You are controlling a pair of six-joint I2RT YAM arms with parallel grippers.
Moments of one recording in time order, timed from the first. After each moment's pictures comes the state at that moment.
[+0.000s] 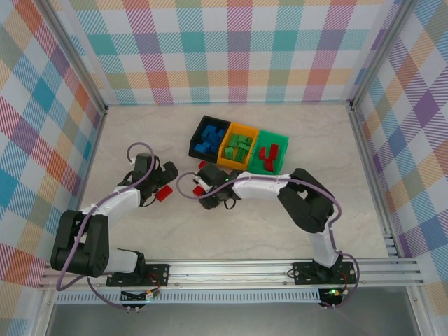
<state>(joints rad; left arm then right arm) -0.15 1.35 0.63 -0.11 -0.08 -0.65 0.96 1.98 1.30 -0.39 -0.02 0.18</state>
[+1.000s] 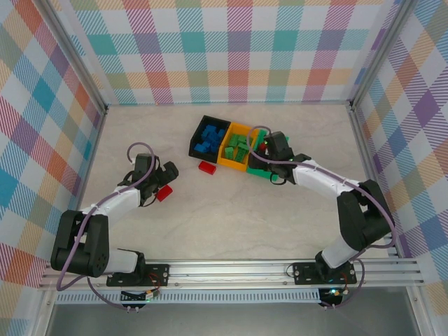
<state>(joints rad) -0.15 1.35 0.63 -0.11 -0.07 -0.65 0.53 1.59 1.01 -0.25 0.05 0.46</state>
